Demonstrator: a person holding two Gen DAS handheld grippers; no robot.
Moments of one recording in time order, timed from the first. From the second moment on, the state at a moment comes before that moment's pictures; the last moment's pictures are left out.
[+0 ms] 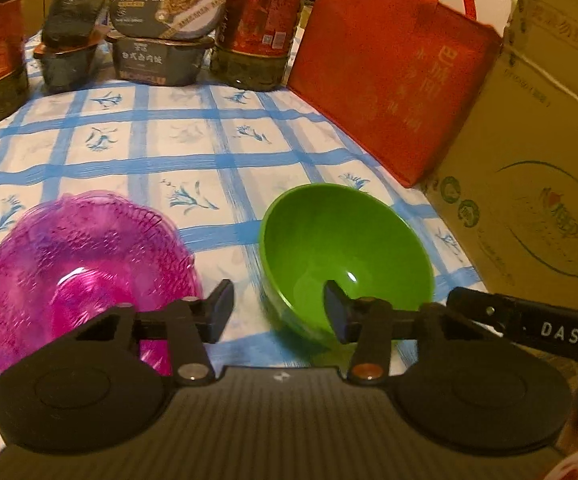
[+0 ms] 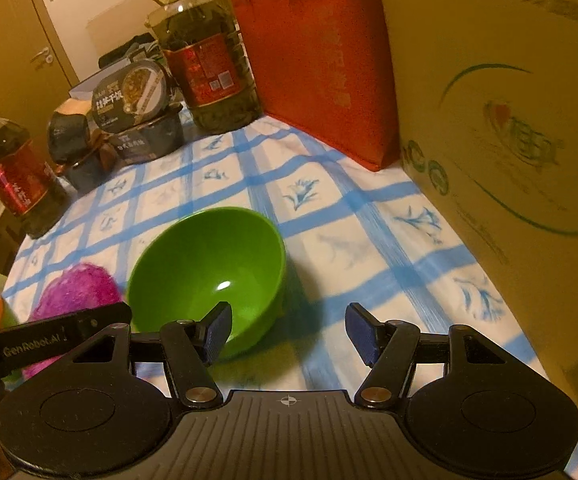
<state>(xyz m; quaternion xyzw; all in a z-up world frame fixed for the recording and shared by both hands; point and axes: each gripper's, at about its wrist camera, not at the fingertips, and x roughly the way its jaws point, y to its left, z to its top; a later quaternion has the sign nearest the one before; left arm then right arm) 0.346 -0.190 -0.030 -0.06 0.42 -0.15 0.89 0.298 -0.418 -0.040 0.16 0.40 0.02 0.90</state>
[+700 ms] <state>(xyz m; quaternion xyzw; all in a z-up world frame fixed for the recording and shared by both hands) 0.379 -0.202 -0.048 -0.03 0.44 -0.14 0.88 0.344 -0.406 -0.068 0.15 0.43 0.04 0.89</state>
